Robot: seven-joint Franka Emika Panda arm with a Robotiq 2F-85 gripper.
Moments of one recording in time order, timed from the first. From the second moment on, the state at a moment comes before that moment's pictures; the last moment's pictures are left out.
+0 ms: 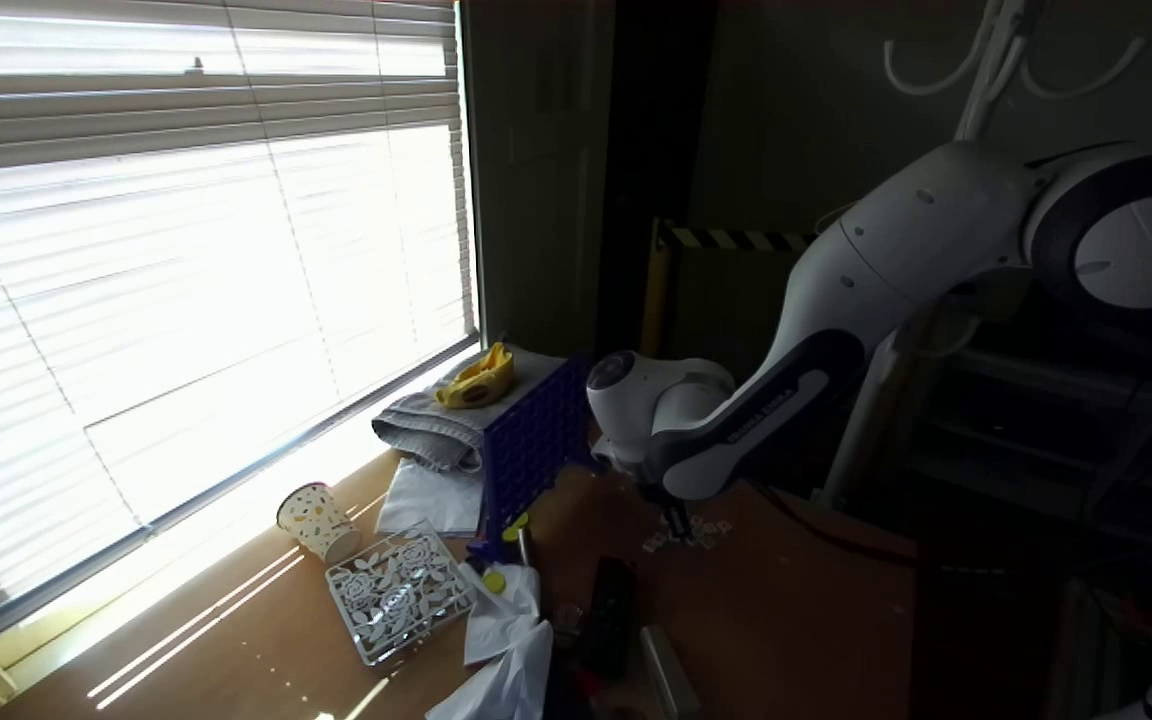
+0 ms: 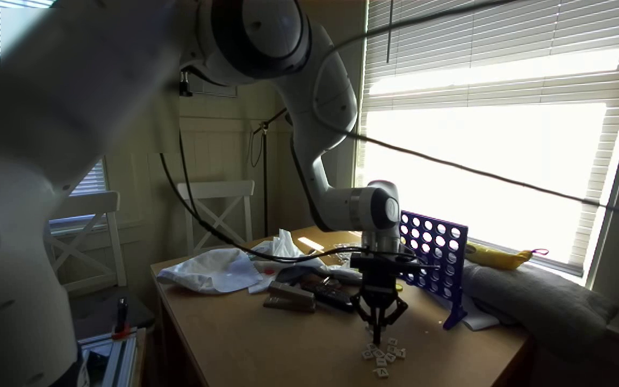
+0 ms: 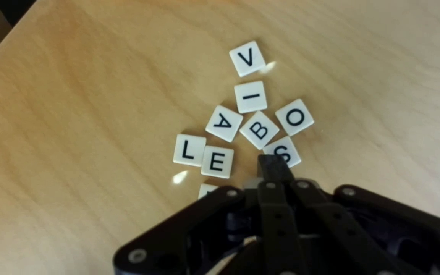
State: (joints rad) arm 0.12 0.69 0.07 -1.84 -0.45 2.19 -0.37
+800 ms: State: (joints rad) arm 0.14 0.72 0.07 -1.80 -0.51 2.14 -0.47
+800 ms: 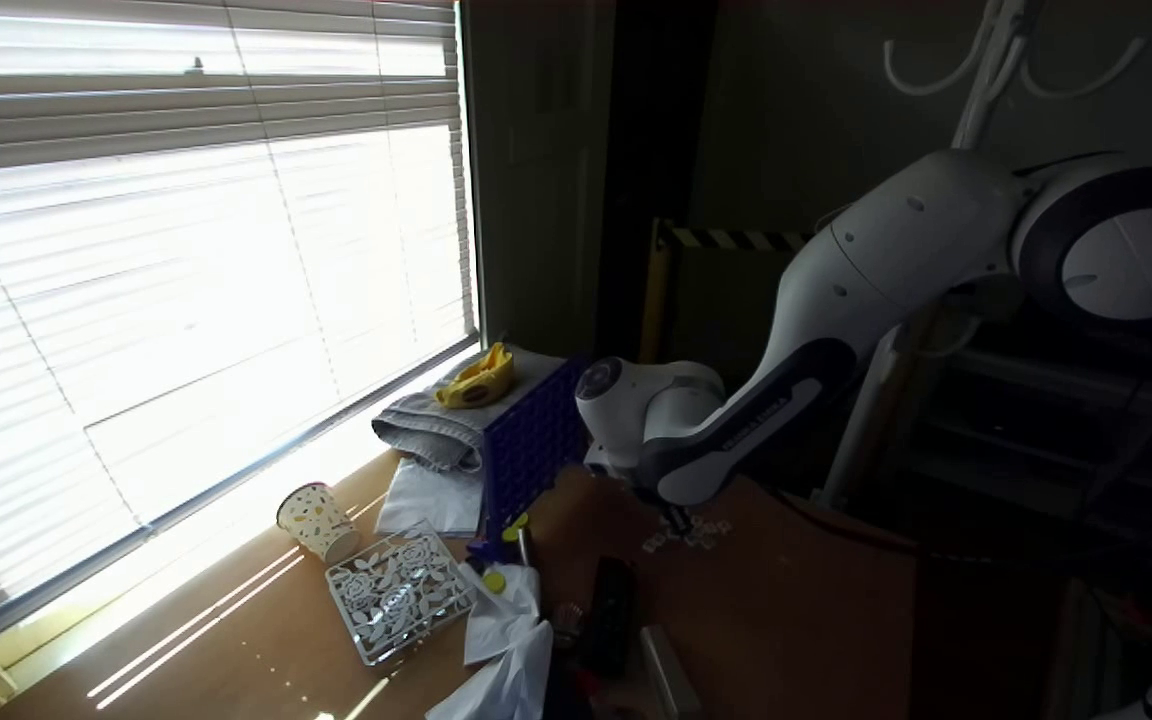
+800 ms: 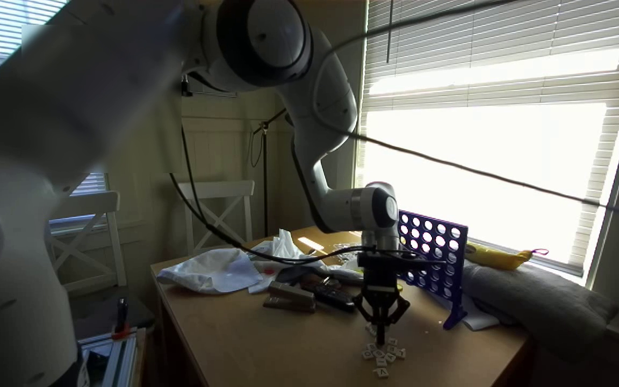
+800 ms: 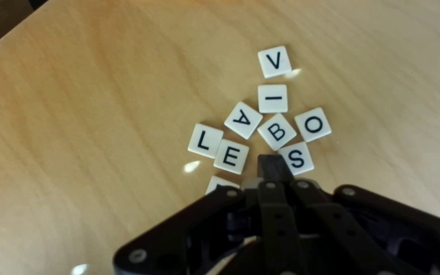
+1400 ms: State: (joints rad) arm 0.16 0.75 0.07 -1.77 -0.55 2.11 -0.51
